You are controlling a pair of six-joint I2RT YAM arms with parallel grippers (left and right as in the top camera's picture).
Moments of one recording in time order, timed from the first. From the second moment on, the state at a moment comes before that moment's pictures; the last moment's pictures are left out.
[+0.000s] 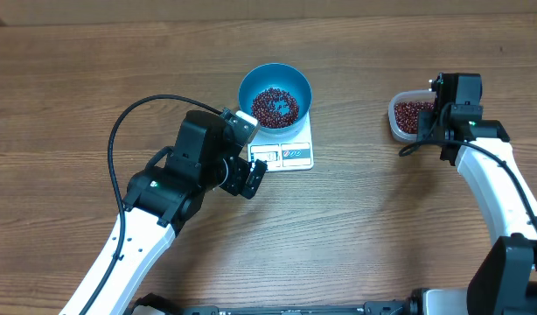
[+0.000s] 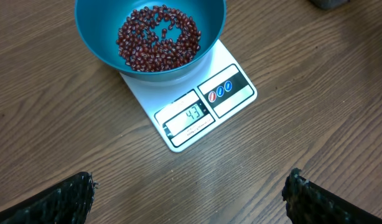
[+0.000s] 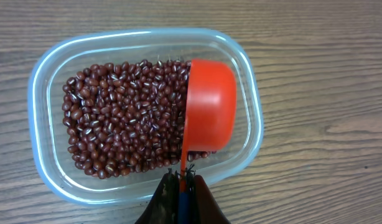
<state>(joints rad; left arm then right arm) -0.43 1.22 1.04 -0.68 0.12 0.06 -0.07 1.57 1.10 -0.54 0.25 -0.06</state>
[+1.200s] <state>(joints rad) -0.43 1.22 1.04 -0.68 0.12 0.06 -0.21 1.67 1.10 -0.55 -0.23 -0.06</state>
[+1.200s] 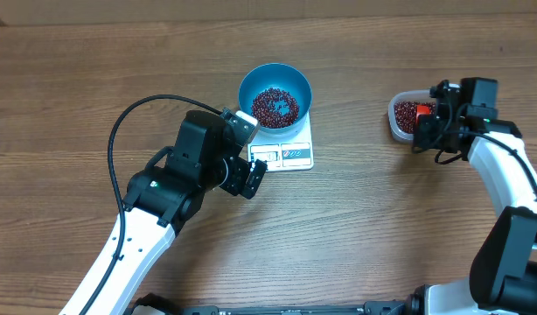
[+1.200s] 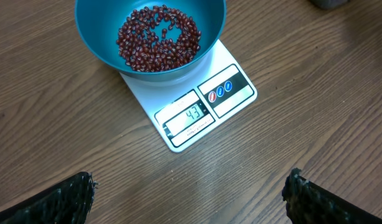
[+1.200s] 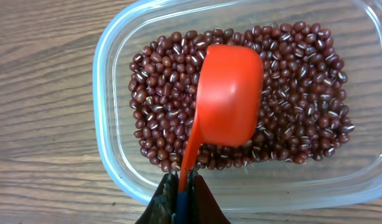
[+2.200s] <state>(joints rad) -0.43 1.22 1.04 -0.68 0.12 0.06 -0.37 1.72 1.10 -0.58 -0.57 -0.03</state>
